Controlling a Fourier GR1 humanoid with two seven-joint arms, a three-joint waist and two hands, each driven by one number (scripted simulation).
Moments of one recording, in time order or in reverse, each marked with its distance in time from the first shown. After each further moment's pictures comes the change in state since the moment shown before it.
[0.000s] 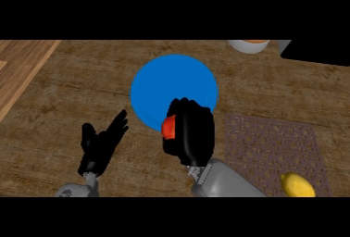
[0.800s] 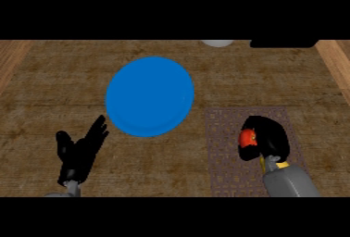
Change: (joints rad) left arm 0.072 0.045 0.090 -0.009 0.033 0.025 -0.040; right arm 0.338 -0.179 -0.479 0.081 -0.208 0.325 -0.401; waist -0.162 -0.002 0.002
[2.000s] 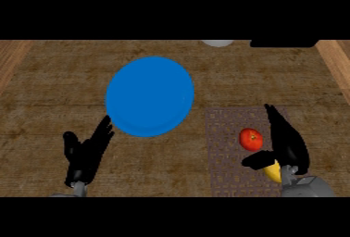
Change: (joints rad) left arm 0.000 0.023 -0.100 -0.022 0.048 0.096 0.004; right arm 0.082 -0.105 0.046 -0.257 -0.221 -0.018 0.194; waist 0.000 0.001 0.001
